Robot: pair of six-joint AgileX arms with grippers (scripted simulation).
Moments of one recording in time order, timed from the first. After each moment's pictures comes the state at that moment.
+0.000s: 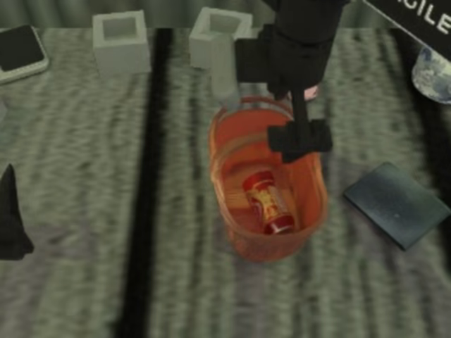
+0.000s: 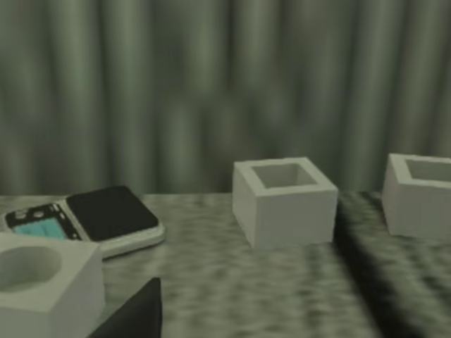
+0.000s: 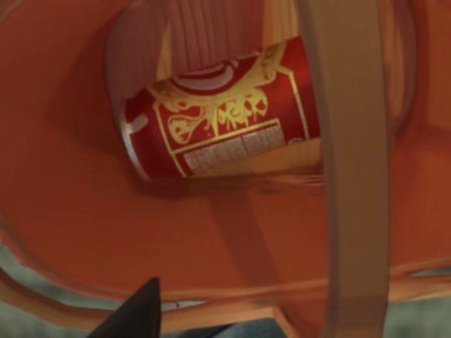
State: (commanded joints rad) left arm 0.00 0.15 0.08 0.05 0.09 -0.02; right arm 0.63 2.24 2.29 -1.56 0.00 -0.96
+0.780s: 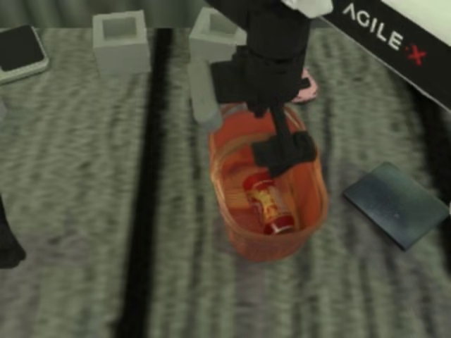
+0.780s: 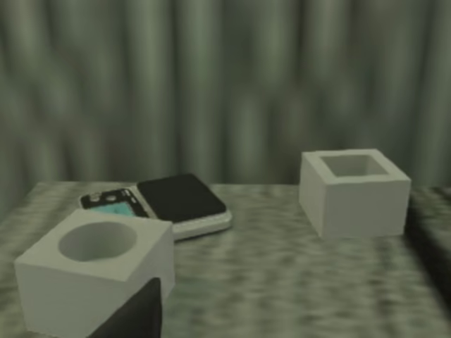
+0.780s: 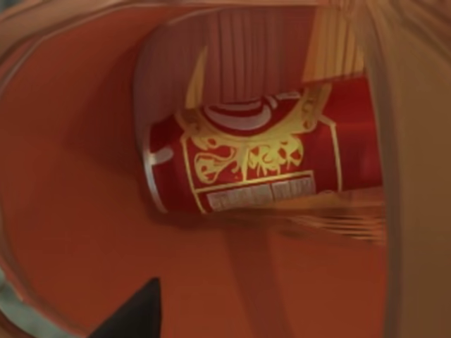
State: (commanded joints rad) left arm 0.02 0.00 0.00 0.00 0.00 0.00; right arm 0.67 2.35 2.40 -1.62 0.01 -1.03
